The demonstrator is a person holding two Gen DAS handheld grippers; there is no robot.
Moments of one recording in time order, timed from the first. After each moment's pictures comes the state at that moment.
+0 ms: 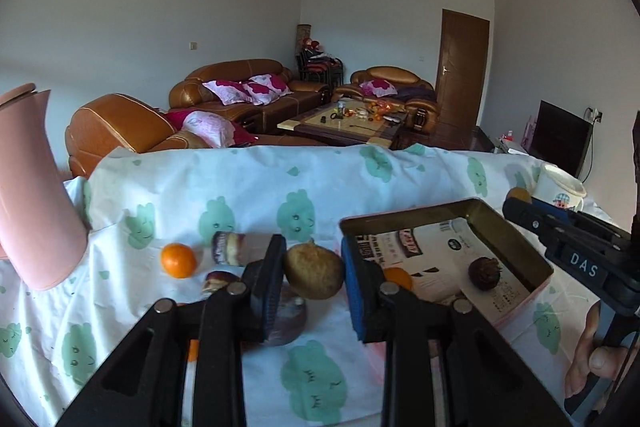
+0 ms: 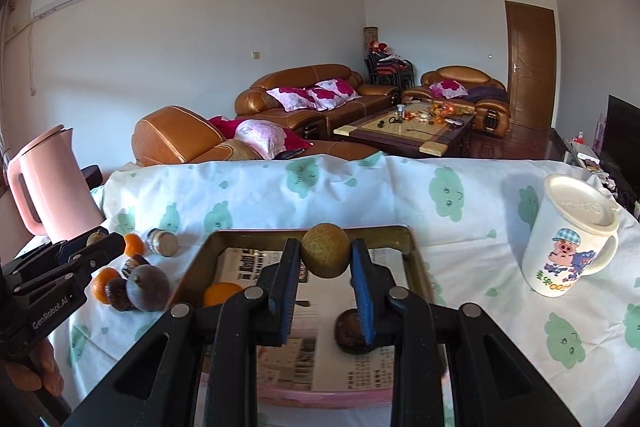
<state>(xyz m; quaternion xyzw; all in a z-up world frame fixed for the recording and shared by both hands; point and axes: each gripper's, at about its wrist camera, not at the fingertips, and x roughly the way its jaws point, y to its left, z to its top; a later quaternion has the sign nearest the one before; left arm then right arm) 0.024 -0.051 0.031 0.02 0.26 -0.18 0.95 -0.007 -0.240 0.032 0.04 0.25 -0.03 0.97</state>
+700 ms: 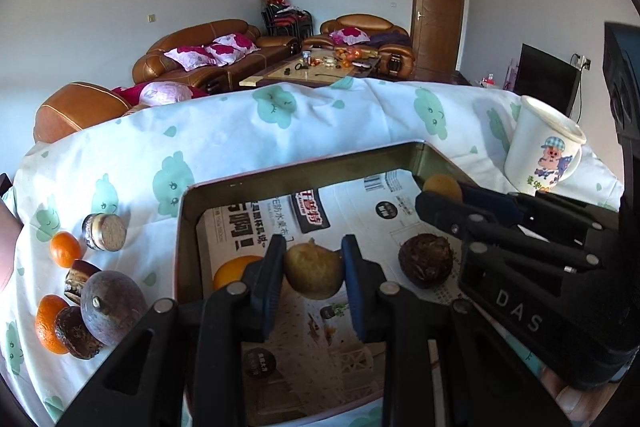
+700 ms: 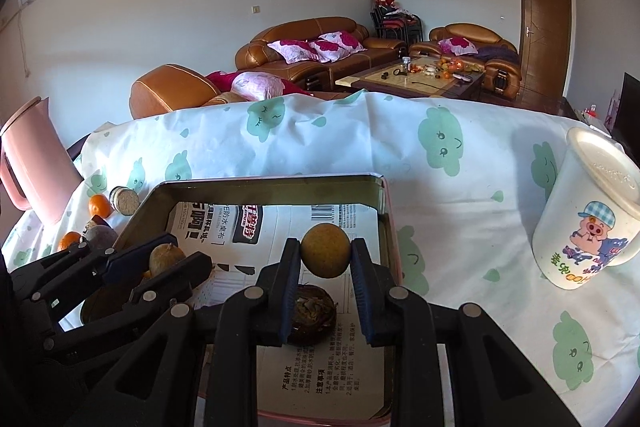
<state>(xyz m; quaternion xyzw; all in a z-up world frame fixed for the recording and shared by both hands) 0.036 -0.154 -0.002 0.07 0.34 -0.20 0.92 0.025 -0.273 -0.006 0.05 0.34 0.00 0.94</state>
